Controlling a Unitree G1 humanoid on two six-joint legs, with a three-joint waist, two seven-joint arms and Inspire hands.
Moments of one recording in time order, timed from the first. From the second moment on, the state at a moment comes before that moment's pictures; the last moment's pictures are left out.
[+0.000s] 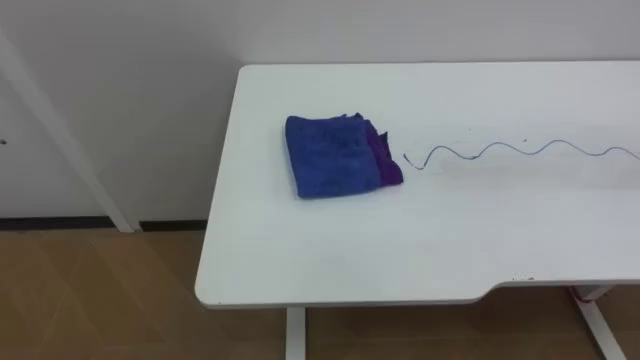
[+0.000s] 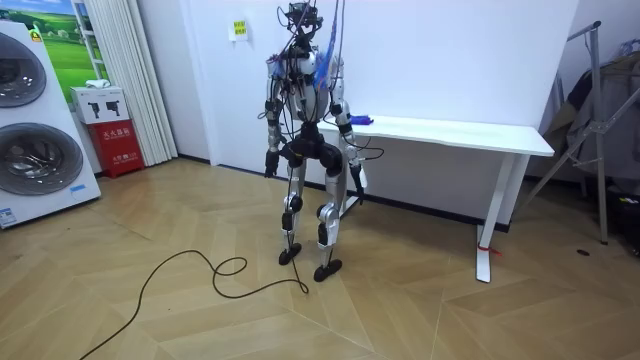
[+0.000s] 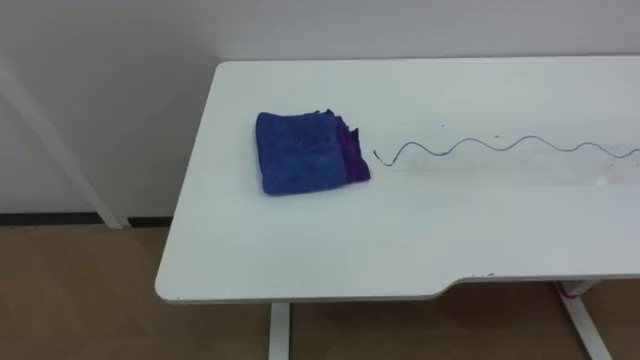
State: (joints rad) left arm 0.28 0.15 0.10 1.04 0.25 0.15 0.14; right arm 0.19 -0.22 0.06 1.21 -0.28 0.17 -0.01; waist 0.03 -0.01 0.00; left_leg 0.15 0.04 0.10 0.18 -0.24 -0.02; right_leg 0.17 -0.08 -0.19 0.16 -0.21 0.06
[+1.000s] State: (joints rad) left arm 0.29 0.18 0.28 1.03 0.25 0.15 0.14; right arm 0.17 -0.24 -0.27 1.28 0.16 0.15 -0.05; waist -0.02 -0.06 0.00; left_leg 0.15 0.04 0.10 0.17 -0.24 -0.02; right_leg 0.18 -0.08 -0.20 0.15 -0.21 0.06
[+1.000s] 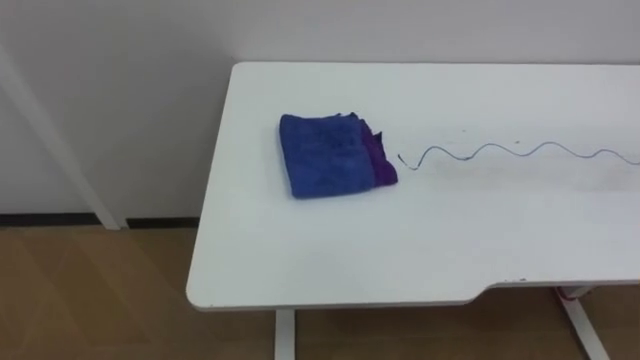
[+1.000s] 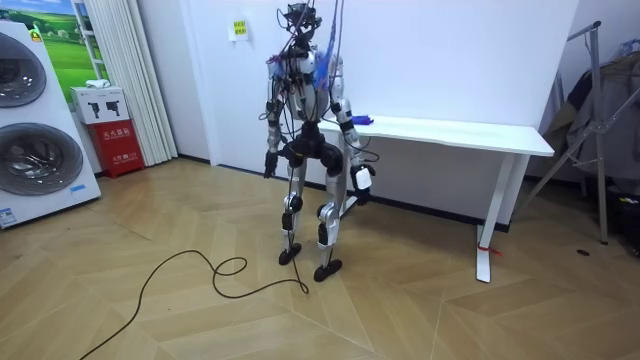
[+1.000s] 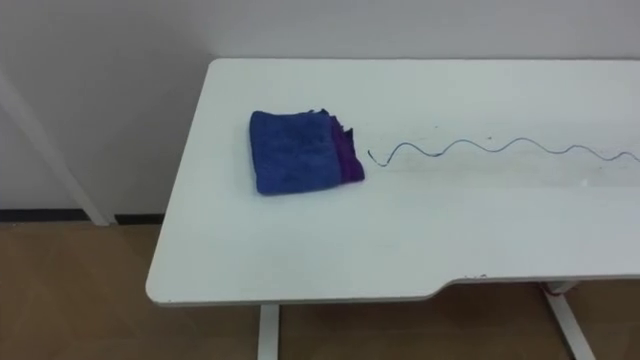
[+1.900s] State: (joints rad) left arm 0.31 0.23 0.27 0.94 0.24 0.12 0.16; right arm 0.01 -0.49 -0.35 0.17 -0.36 0.10 -0.41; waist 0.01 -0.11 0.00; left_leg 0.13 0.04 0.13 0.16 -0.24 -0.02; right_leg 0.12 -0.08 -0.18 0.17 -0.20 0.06
